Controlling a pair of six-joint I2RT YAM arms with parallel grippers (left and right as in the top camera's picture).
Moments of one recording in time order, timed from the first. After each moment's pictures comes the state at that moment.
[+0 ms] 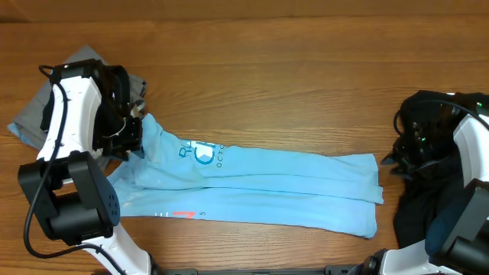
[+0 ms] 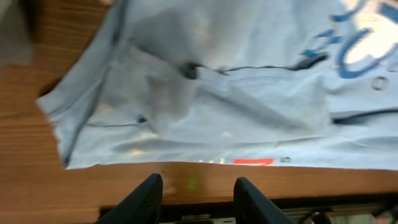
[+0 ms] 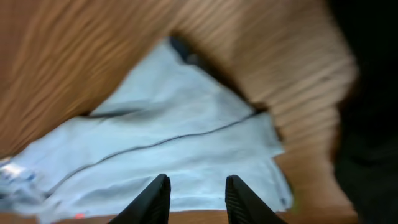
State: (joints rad) left arm 0.20 1.93 1.58 -1.51 0.09 0.06; right arm -0.42 1.70 1.23 -1.29 -0.32 0.21
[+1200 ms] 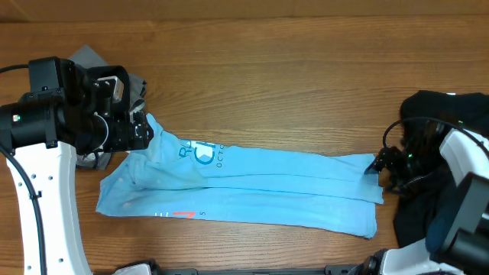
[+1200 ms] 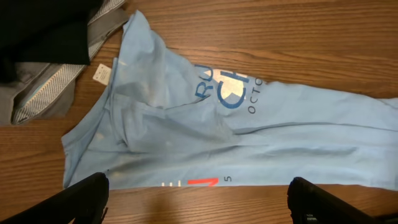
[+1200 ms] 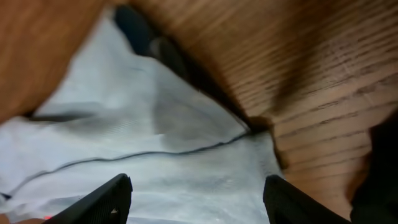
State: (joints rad) left arm 0.20 1.41 1.58 -1.45 0.28 0.09; right arm -0.42 1.72 1.02 -1.12 -0.32 0.15
